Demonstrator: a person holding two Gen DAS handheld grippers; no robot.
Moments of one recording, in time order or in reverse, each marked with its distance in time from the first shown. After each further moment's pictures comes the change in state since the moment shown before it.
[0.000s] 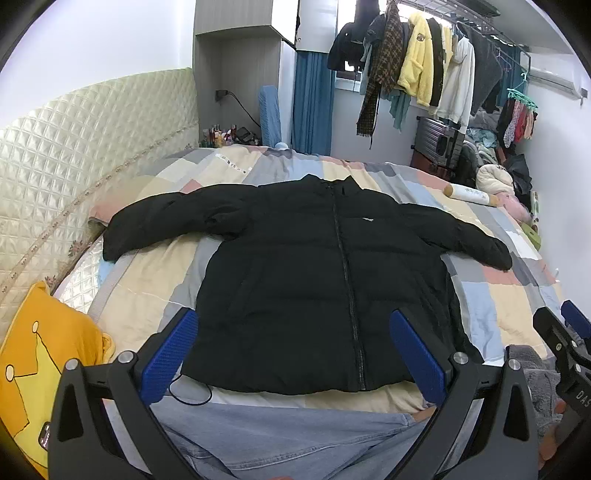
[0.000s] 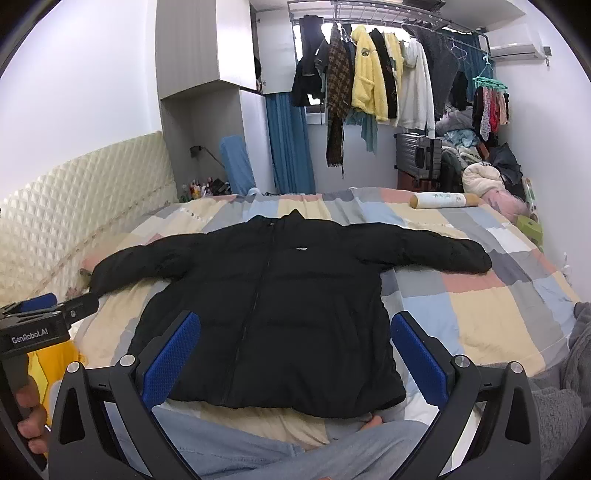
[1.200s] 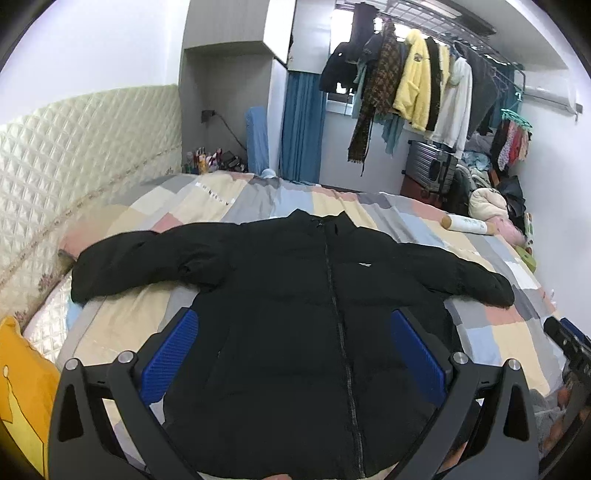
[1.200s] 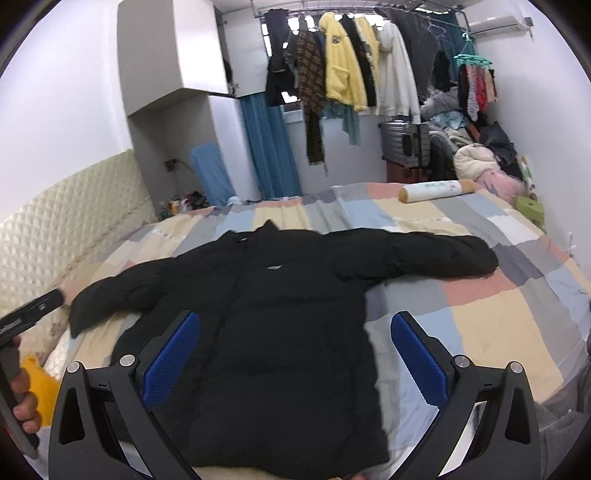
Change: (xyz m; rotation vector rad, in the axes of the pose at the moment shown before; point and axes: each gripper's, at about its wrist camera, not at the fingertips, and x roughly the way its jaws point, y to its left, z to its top) left arm 0.081 0.007 0.062 -0.013 -0.103 -0.059; right arm 0.093 -0.087 0.046 0.119 -0.017 -0.038
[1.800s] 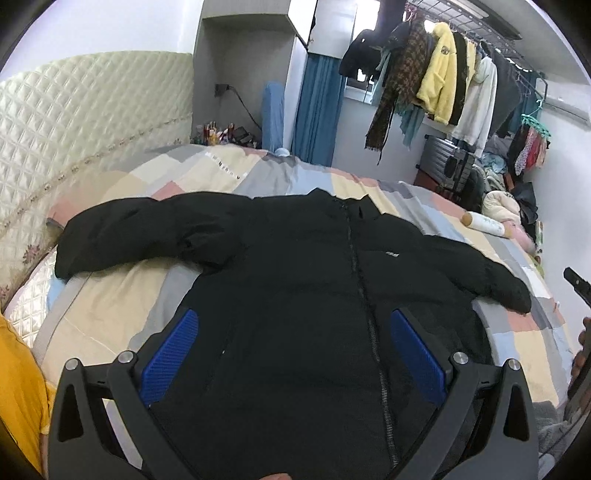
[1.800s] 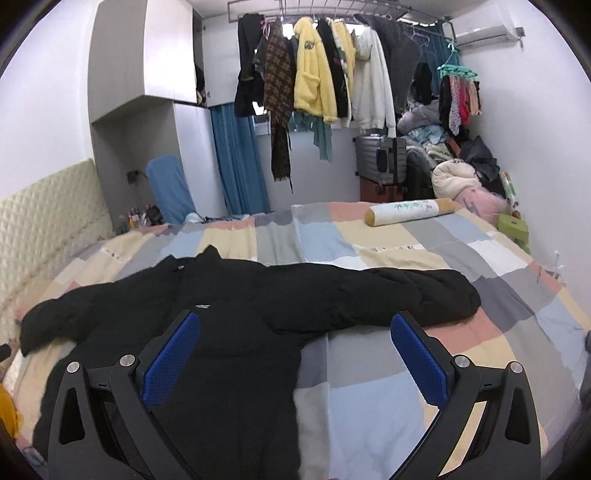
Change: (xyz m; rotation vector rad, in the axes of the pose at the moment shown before) left arm 0.074 0.040 -0.023 -0.067 0.055 0.008; right arm 0.107 -0.092 0.047 -0.005 -0.028 -0.064
